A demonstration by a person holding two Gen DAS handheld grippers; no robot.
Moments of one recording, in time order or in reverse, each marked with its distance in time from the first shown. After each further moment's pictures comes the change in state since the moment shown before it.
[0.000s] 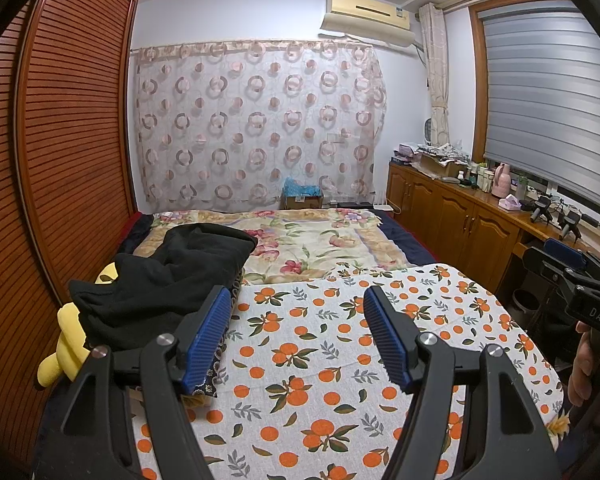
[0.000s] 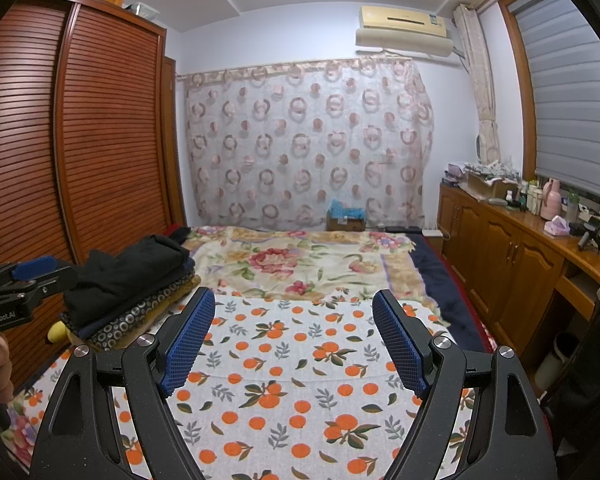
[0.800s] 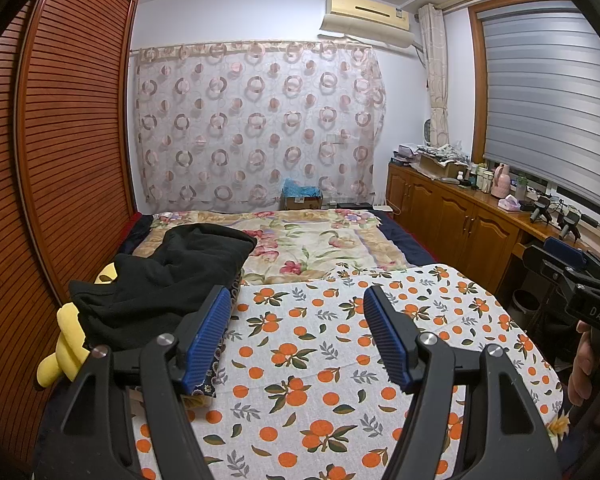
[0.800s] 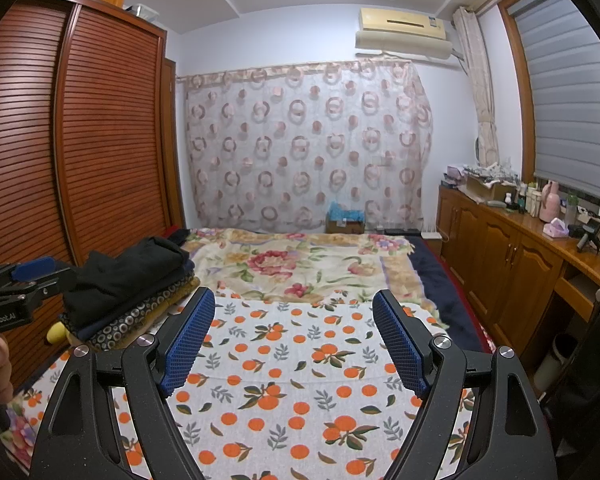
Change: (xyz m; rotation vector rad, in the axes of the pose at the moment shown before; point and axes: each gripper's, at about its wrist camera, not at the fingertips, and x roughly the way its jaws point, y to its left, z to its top) left arm 0.001 -0.001 -0.001 0.000 0.003 0.000; right arm -0.001 -0.001 0.000 -0.002 -0.001 0.001
